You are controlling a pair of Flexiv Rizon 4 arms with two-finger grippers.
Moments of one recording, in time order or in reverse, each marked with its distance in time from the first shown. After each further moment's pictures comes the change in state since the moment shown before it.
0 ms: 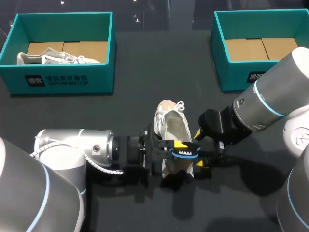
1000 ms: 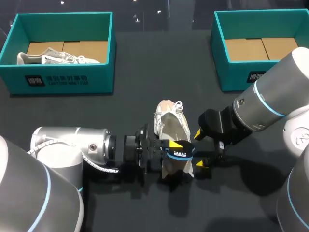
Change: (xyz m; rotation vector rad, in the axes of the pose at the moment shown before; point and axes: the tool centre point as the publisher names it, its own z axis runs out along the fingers) left arm 0.001 0.017 -0.013 -0.037 0.019 0.013; right arm 0.000 0.000 0.000 0.000 0.000 0.000
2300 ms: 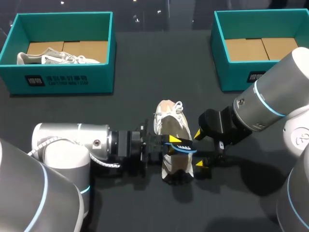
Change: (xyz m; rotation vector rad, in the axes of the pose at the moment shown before) left arm -0.013 0.042 -0.003 -0.141 -0.007 0.005; right arm 0.000 0.000 0.000 0.000 0.000 0.000
